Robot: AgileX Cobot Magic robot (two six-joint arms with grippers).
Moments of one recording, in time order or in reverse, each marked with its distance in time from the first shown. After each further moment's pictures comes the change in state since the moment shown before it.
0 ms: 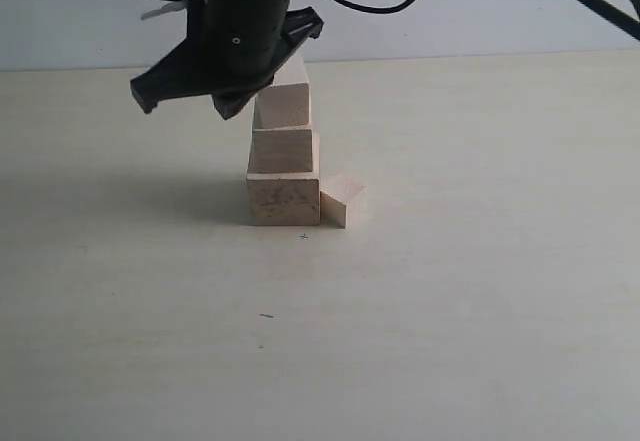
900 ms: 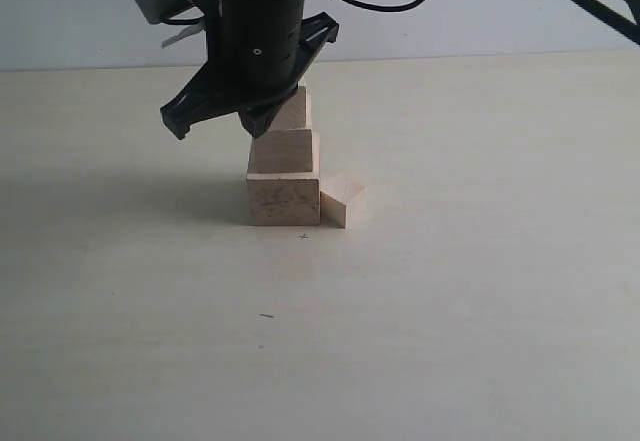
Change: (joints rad) left arm 0.000 0.000 0.000 0.000 0.000 0.000; right arm 0.000 0.009 0.000 -0.038 0.139 -0.102
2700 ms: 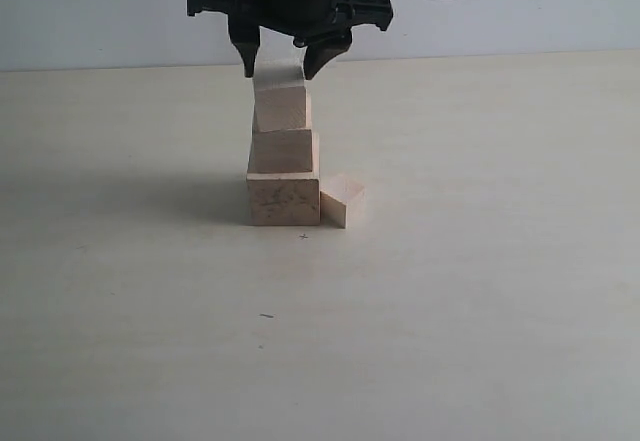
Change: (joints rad) left arm -0.044 0.000 0.000 0.000 0.000 0.000; right arm -0.134 0.024 -0.154 0.104 0.050 0.468
